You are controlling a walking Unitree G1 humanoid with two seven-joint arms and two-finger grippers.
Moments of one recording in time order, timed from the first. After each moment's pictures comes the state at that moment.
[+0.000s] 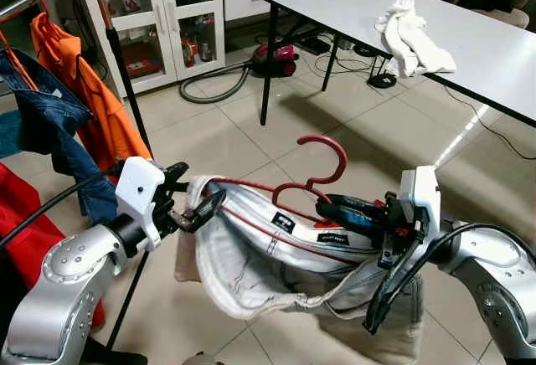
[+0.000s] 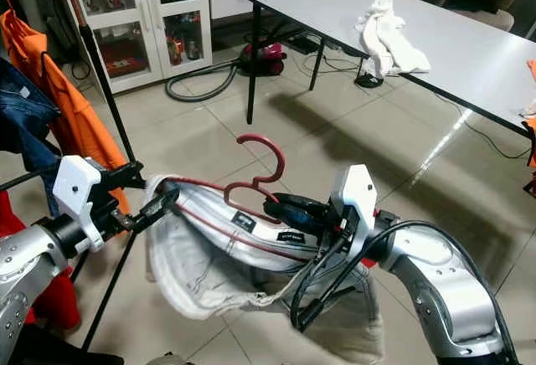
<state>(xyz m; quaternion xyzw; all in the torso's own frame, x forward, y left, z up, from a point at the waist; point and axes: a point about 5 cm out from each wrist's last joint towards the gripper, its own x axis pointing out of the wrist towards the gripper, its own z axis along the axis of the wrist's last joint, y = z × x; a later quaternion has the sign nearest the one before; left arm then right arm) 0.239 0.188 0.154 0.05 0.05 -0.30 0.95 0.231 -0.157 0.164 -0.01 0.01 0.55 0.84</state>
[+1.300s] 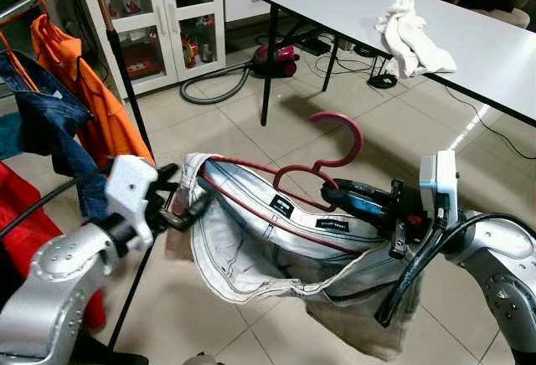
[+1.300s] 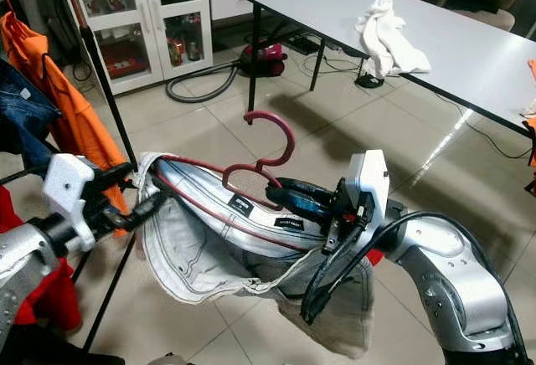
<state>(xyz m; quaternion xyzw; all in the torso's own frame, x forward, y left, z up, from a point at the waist) 0.239 0.205 0.155 0.05 0.08 -0.27 0.96 0.232 -0.160 0.184 0.01 -0.03 0.56 0.83</state>
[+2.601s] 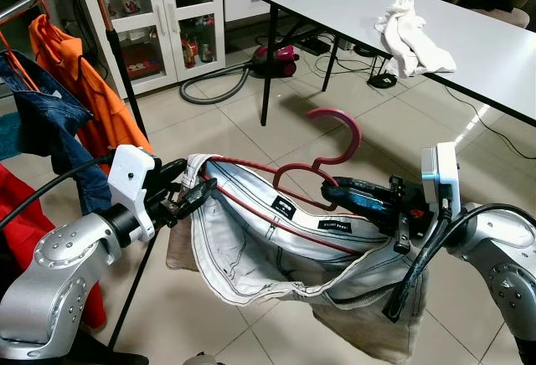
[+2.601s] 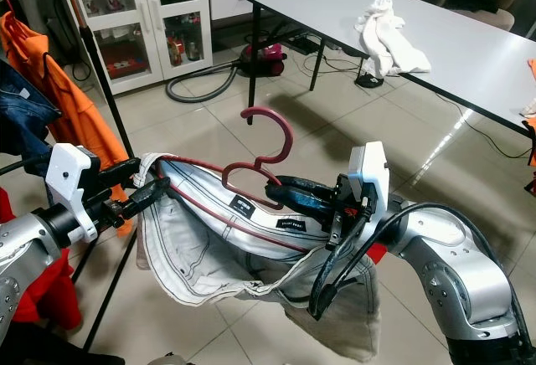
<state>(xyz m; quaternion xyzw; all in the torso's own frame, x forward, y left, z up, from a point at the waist) 0.247 0.196 0.160 0.02 0.07 -0.30 0.95 0.237 -0.161 0.189 0.02 -0.02 0.58 0.82</state>
